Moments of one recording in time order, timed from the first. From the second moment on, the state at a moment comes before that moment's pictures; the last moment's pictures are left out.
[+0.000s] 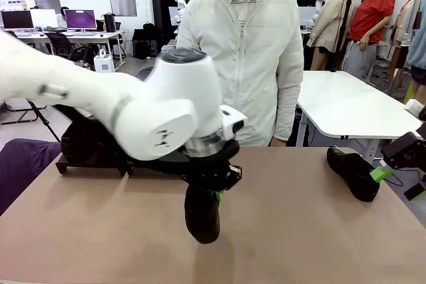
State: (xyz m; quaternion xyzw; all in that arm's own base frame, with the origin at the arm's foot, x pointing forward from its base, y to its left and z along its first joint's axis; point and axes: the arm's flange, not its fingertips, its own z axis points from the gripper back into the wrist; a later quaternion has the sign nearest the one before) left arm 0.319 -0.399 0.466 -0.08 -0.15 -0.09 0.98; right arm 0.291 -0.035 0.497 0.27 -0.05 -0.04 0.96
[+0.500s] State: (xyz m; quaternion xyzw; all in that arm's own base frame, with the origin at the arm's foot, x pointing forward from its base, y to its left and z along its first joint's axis) left arm 0.275 -0.279 0.491 -0.17 -0.31 0.00 0.94; right arm 0.291 -0.035 0.497 0.27 -0.05 -0.04 0.96
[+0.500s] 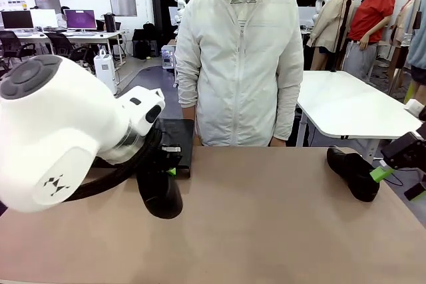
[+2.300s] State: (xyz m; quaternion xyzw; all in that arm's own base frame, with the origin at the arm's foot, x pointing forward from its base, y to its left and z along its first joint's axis) left arm 0.543 -0.205 0.459 0.05 -0.35 -0.07 0.93; right arm 0.291 -0.035 0.497 0.27 -0.05 -0.04 0.96
